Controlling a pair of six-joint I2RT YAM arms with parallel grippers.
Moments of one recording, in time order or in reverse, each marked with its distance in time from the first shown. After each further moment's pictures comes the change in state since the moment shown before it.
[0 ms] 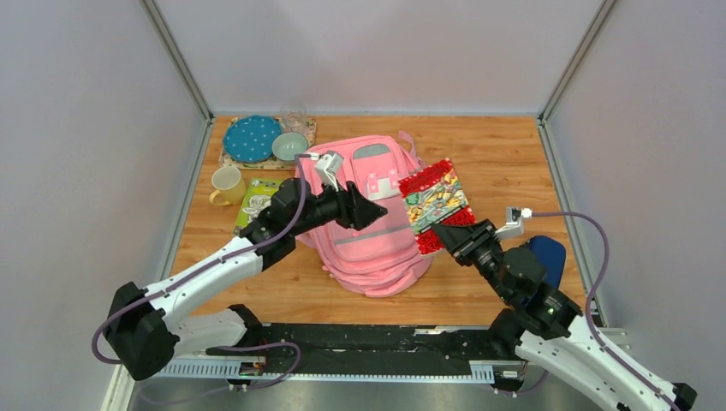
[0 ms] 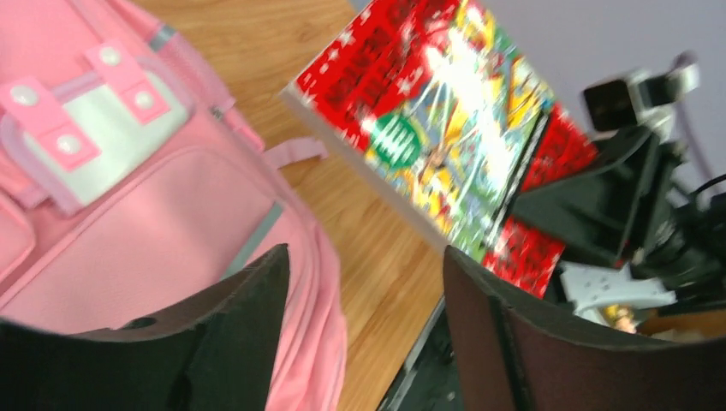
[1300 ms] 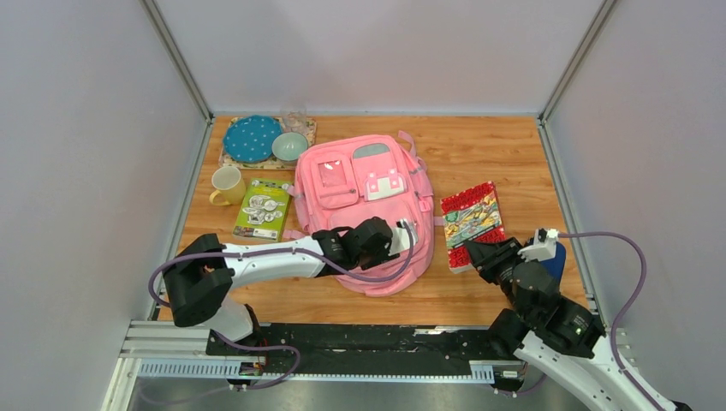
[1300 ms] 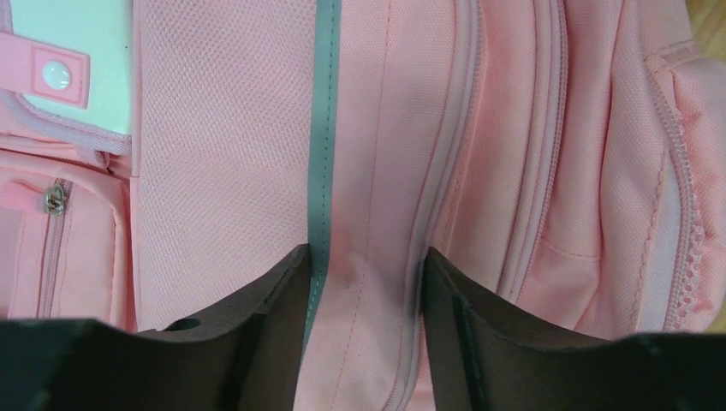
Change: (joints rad) left arm -0.349 0.406 0.151 -0.468 -0.550 0.964; right arm -0.006 -0.230 0.054 -0.557 0.275 -0.005
